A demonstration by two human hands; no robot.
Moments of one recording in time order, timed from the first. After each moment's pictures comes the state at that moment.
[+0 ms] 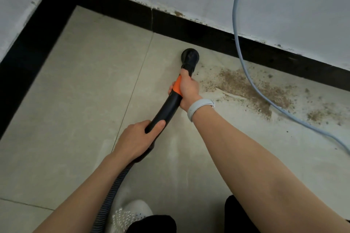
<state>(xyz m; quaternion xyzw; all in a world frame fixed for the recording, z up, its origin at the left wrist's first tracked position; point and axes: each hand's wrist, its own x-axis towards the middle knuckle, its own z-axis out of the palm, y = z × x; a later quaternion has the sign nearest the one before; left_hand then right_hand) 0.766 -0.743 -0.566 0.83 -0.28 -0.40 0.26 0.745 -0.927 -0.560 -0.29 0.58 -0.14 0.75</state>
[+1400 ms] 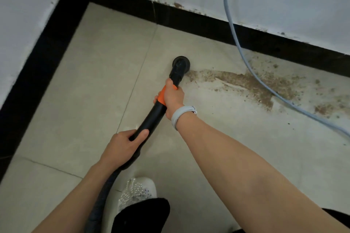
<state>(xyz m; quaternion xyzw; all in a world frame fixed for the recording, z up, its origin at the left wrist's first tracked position) 0.725 -0.690 -0.539 0.87 -0.17 -0.39 0.25 0.716 -0.874 -0.549 -0.28 0.57 -0.06 0.77</state>
